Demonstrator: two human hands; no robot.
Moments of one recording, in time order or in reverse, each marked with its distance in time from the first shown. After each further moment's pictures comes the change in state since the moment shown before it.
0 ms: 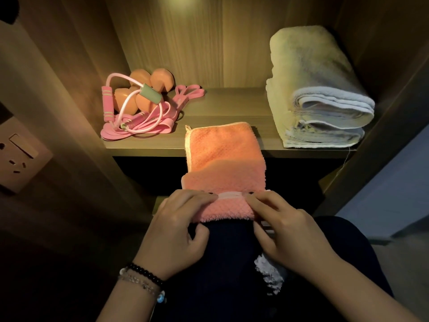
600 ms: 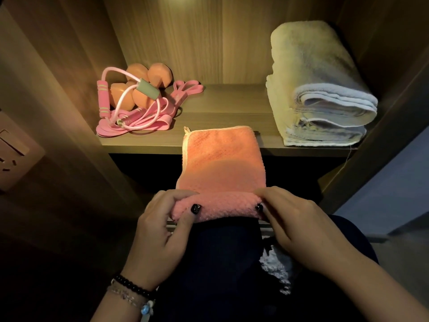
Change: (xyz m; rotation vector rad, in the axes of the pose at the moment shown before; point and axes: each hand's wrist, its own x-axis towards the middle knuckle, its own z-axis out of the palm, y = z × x) left_hand -0.009 -0.006 -0.001 -0.262 0.228 -0.118; right_hand 0.011 -0.002 -0.025 0.047 -0.117 0.075
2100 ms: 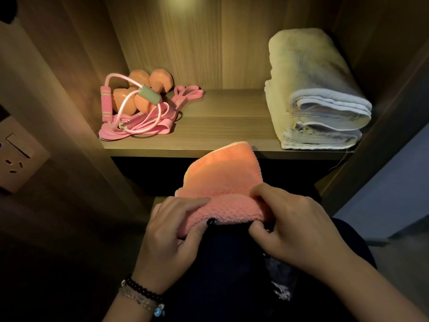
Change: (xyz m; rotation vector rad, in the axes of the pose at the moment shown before) left_hand -0.006 0.007 0.010 0.107 0.031 0.224; right_hand 0.001 -0.014 -0.012 -0.069 0.023 -0.002
